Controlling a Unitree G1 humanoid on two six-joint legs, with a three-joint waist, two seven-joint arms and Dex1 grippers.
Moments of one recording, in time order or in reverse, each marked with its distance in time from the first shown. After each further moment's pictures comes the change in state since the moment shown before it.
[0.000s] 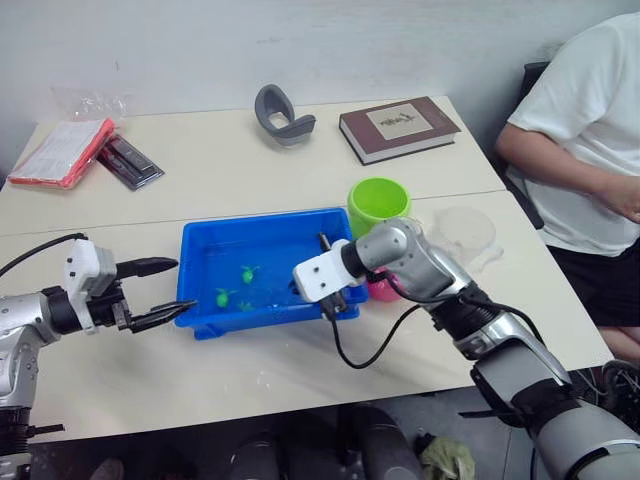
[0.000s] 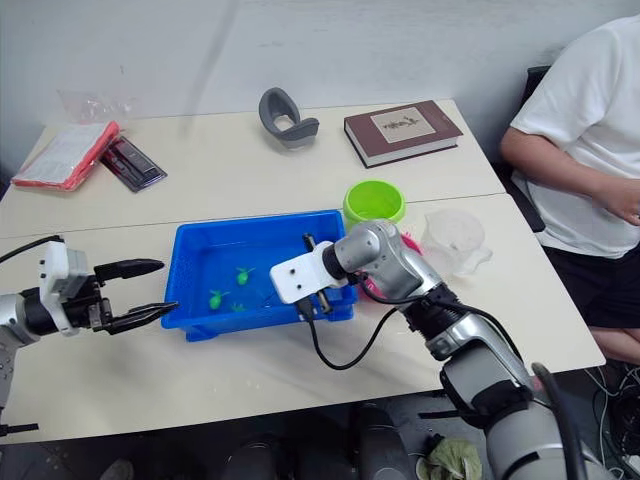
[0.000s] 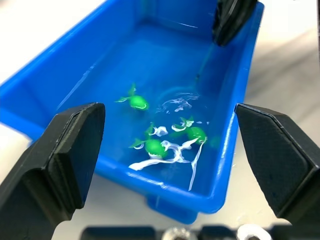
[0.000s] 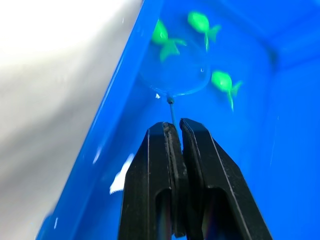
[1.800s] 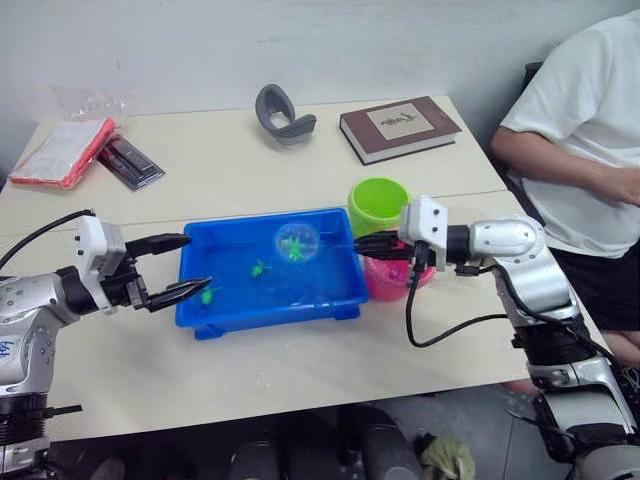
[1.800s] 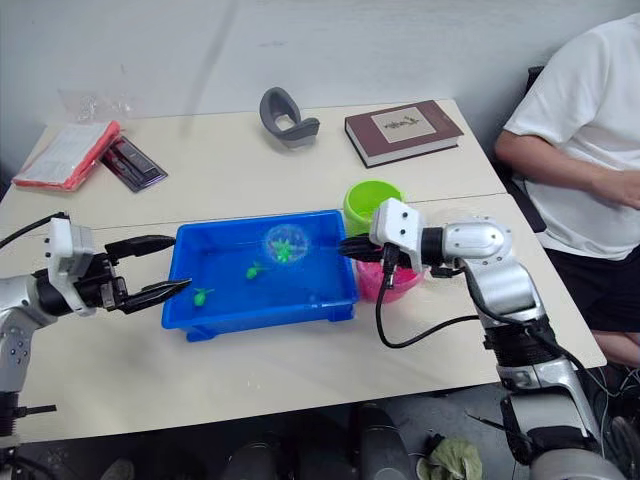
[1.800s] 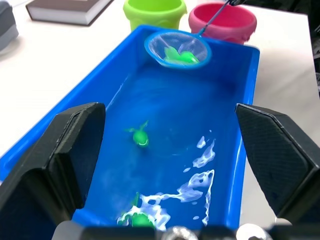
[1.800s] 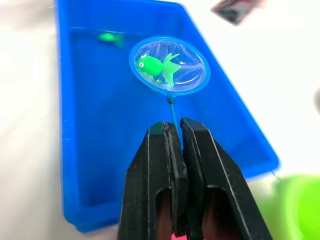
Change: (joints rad) left arm -0.105 -0.072 -0.040 -0.106 -0.044 0.085 0.079; right arm 0.288 -0.266 -0.435 -0.292 0.436 0.277 -0.068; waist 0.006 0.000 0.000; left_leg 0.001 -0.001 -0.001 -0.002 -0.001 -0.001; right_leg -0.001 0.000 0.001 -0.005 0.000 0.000
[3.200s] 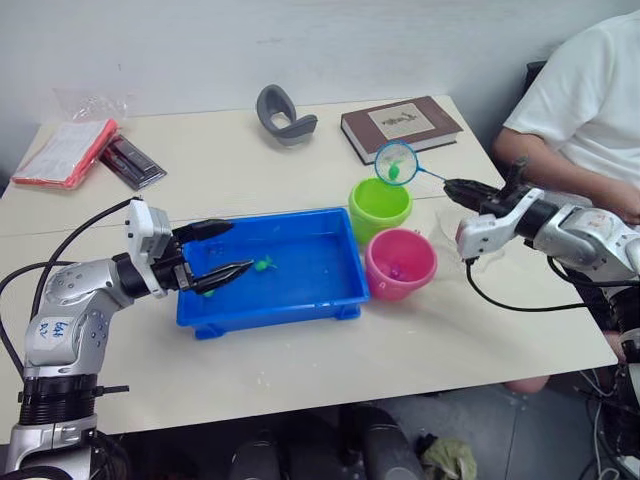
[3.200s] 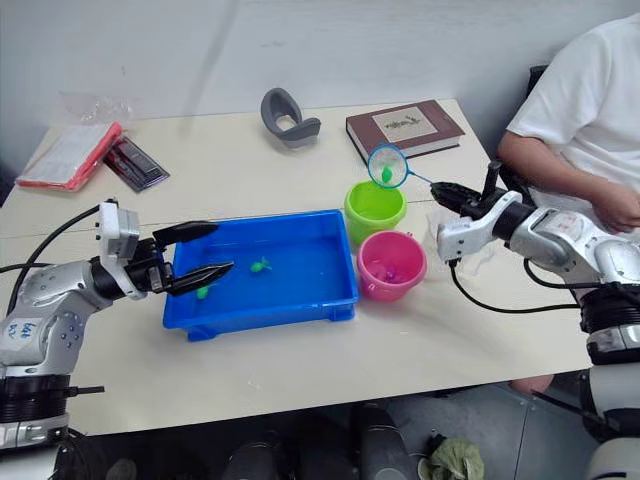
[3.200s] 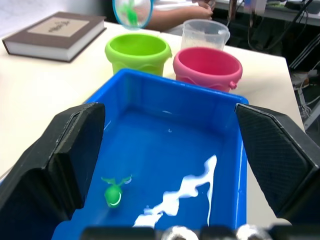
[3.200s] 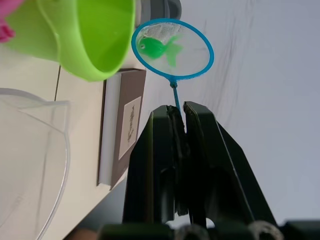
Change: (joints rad) left arm -0.125 -0.142 -0.113 -0.053 -0.011 0.068 0.100; right arm -0.185 -0.373 0.155 0.651 -1.051 -1.077 -1.176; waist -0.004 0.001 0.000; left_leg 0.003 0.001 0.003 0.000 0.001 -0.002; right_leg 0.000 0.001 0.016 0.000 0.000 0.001
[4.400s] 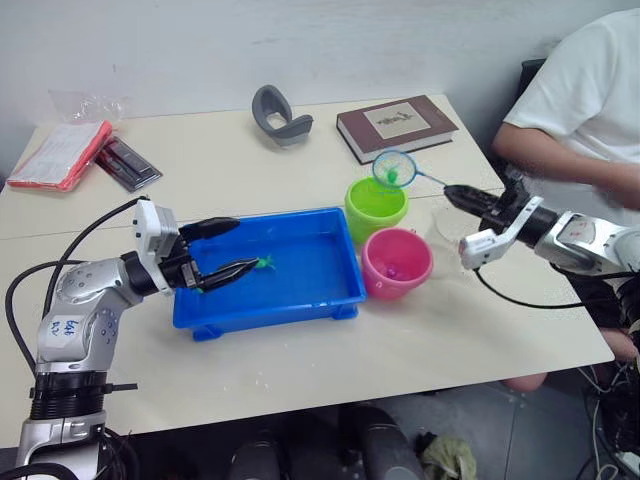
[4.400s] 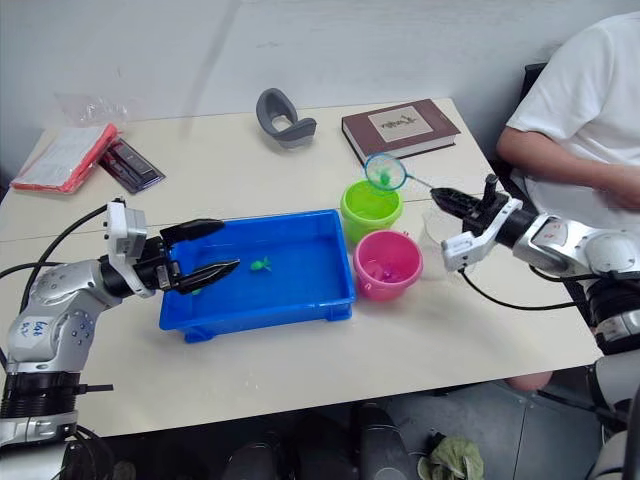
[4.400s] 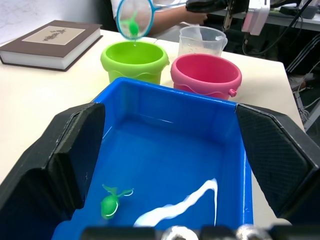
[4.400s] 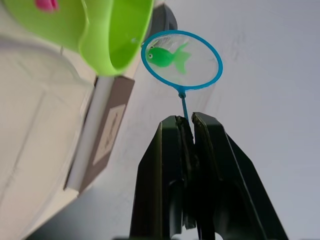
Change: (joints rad) left arm -0.008 -0.015 -0.022 0.030 0.004 -0.040 0.005; right arm -0.108 -0.044 0.184 0.122 -0.224 0.001 -0.387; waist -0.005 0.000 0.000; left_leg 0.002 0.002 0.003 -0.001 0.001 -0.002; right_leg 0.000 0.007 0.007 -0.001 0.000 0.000
